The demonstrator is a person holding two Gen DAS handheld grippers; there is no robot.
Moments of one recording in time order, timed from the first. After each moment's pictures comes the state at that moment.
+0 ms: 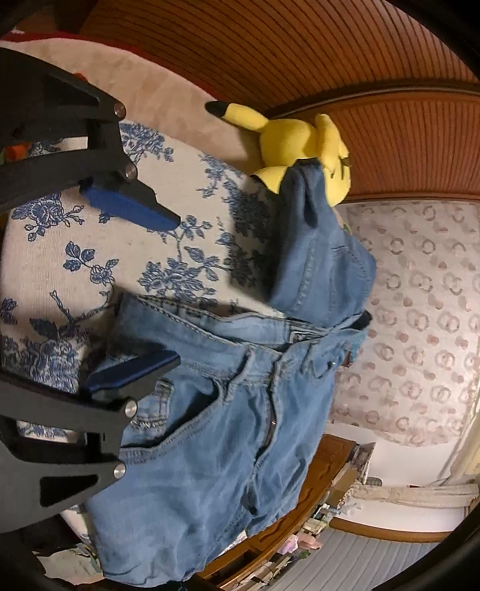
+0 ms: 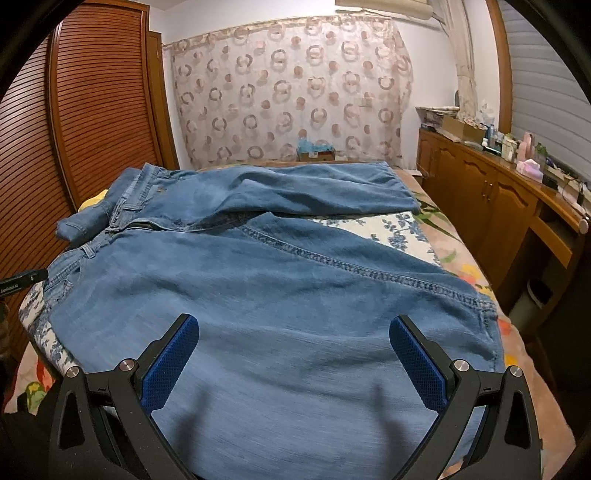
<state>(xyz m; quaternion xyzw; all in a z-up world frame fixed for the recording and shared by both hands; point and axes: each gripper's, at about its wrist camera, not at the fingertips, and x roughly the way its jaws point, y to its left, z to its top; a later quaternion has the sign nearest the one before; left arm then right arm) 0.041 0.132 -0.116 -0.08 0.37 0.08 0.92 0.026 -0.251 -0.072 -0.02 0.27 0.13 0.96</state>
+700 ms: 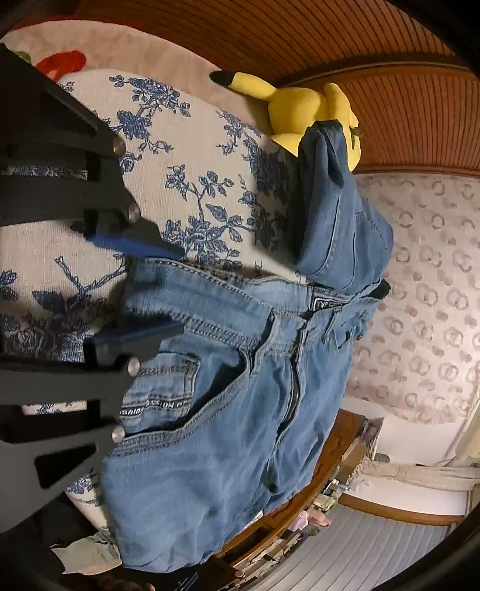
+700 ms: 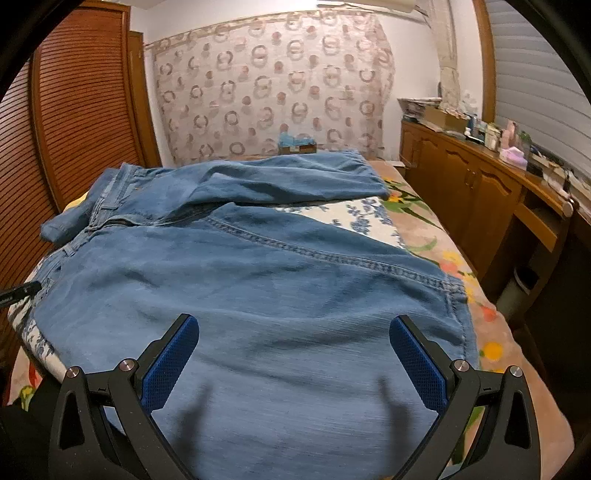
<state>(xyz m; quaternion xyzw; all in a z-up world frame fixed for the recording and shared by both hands) 0.041 0.123 -0.130 -0.08 0.37 0.01 0.92 0.014 -0.269 -0.066 0.00 0.28 0.10 0.95</state>
